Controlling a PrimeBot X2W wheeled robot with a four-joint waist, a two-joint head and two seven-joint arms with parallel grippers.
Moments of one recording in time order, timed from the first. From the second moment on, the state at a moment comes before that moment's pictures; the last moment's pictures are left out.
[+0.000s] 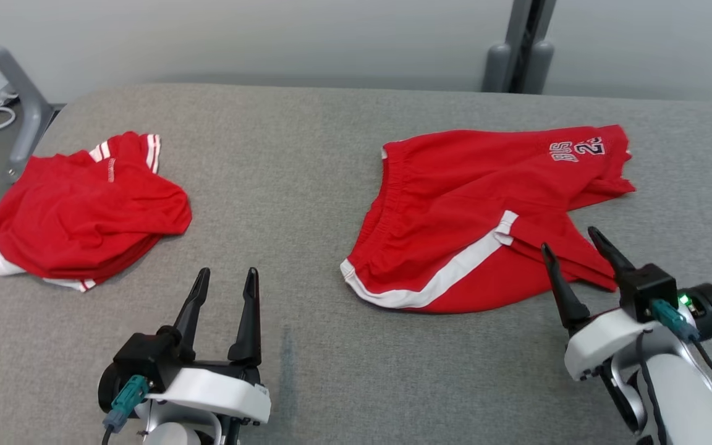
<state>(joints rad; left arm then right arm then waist) -0.10 0.05 -0.22 0.20 -0.35 0.04 -0.26 -0.32 -0.14 0.15 0.46 0.01 0.13 -0.23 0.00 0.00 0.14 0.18</state>
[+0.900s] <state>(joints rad) -0.16 0.05 -0.29 0.19 -0.39 0.08 -0.26 -0.58 -0.19 0.20 0.86 -0.01 0.13 -0.25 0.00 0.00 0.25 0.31</state>
